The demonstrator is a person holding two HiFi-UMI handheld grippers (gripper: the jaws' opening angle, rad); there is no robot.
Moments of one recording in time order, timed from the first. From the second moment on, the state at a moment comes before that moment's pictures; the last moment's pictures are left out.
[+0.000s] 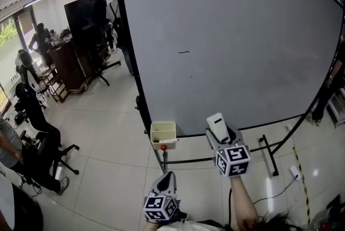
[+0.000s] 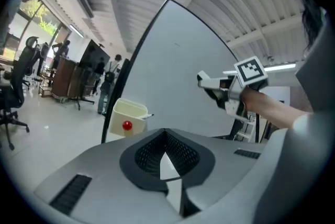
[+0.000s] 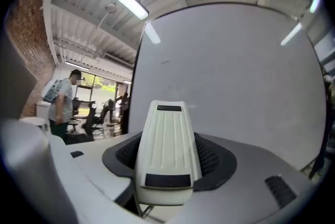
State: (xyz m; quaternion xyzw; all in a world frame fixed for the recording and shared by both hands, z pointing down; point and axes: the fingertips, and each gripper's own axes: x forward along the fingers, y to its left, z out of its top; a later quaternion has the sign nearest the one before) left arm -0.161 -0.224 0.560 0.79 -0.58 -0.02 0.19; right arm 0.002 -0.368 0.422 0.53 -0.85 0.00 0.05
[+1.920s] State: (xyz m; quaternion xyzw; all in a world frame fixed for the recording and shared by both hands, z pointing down) left arm -0.222 -0.292 0.565 0.76 -0.61 -0.04 0.21; right arm -0.060 -0.495 0.304 0.58 -0.80 -0.14 0.07
